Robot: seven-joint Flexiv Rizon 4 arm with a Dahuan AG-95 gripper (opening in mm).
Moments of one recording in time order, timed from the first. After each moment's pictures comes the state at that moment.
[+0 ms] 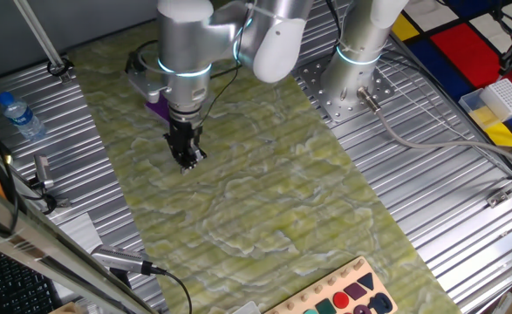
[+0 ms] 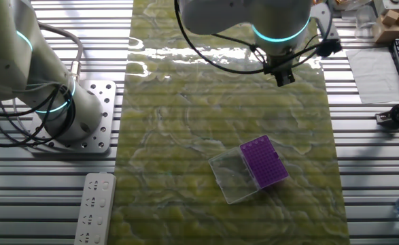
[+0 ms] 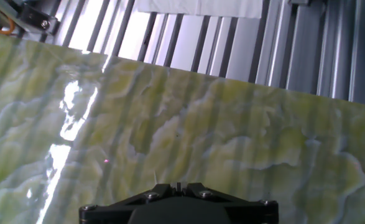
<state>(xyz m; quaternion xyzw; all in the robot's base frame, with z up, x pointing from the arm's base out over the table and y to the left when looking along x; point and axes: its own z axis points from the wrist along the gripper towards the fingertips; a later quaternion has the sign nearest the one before) 0.567 0.089 0.081 -0.12 0.98 0.09 0.13</state>
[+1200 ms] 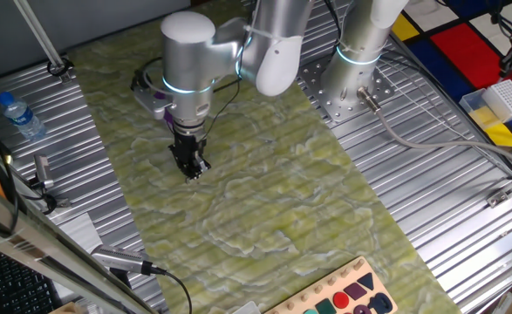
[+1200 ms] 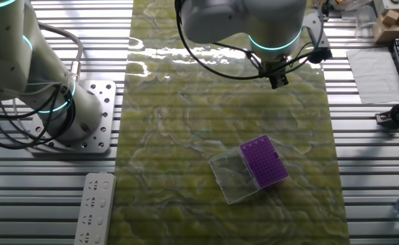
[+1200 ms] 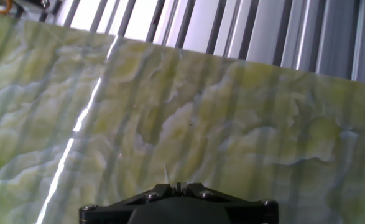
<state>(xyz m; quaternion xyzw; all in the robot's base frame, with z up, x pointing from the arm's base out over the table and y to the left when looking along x) 0.565 0.101 0.046 -0.13 0.98 0.09 0.13</state>
